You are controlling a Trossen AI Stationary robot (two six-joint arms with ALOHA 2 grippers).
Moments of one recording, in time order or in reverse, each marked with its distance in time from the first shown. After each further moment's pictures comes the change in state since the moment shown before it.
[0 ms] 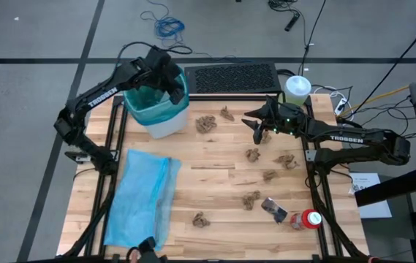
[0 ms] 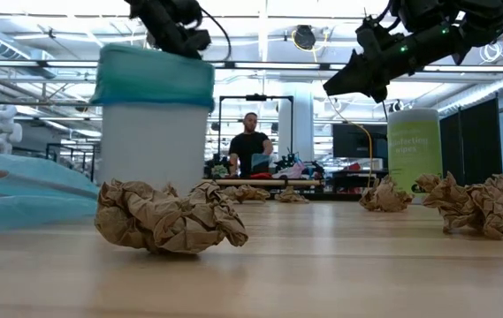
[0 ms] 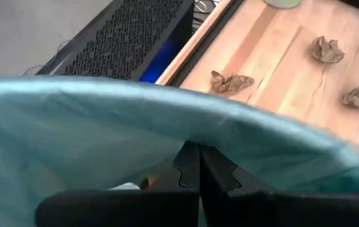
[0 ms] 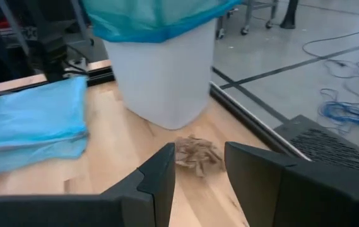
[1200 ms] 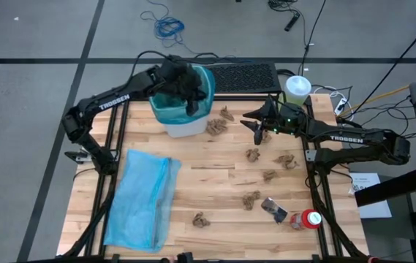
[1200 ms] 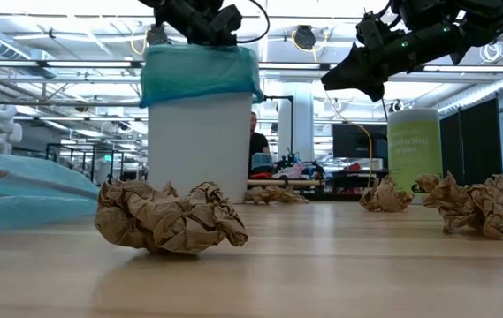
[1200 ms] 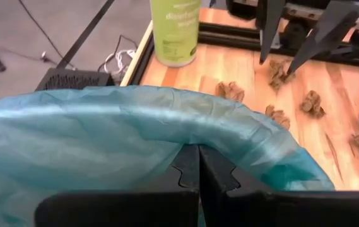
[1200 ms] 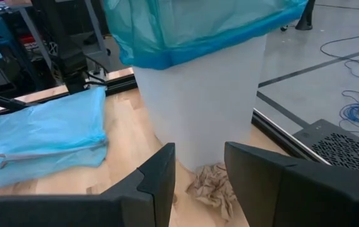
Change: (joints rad) left arm -0.168 0.064 0.002 0.285 0.183 0.103; right arm 0.006 0.000 0.001 0.032 -0.052 0.042
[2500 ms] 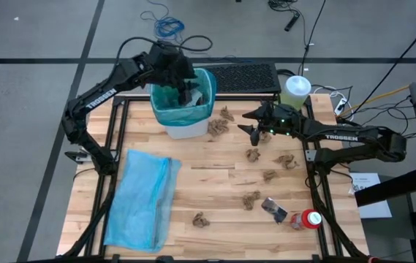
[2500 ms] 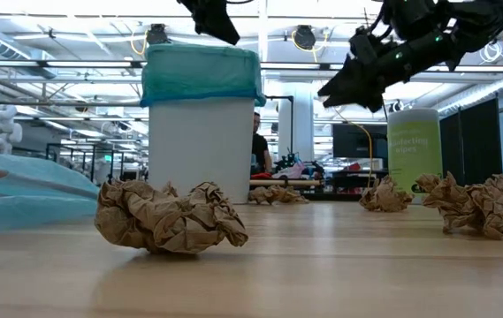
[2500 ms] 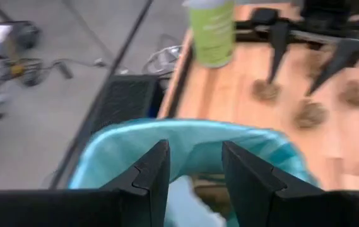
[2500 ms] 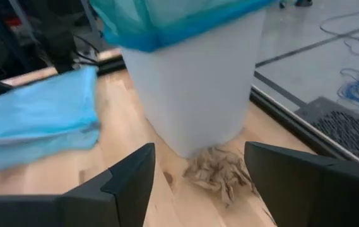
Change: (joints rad) left arm -0.021 -0.014 0.324 -0.338 -0.252 0.123; right arm -0.001 0.077 0.000 -0.014 0.018 0.014
